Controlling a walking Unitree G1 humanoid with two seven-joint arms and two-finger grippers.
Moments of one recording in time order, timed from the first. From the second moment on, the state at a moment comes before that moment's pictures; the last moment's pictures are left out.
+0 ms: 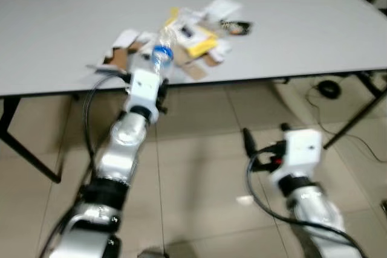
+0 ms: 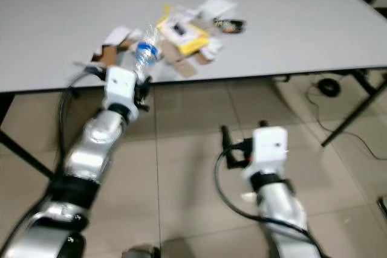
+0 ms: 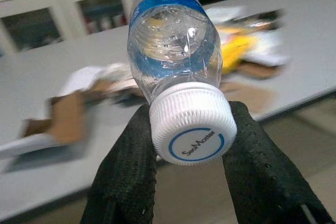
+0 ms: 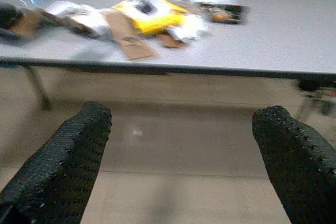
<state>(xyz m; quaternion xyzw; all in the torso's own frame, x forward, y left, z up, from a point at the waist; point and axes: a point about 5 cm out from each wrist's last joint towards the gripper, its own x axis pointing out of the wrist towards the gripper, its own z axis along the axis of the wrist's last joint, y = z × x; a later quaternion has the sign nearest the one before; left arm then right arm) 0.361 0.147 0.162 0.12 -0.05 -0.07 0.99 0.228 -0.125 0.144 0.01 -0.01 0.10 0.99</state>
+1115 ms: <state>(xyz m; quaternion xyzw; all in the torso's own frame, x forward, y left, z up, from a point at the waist) 0.368 0.145 0.171 0.08 -0.07 -0.05 0.99 0.232 -0.121 0.146 -0.01 -0.02 0.12 0.99</state>
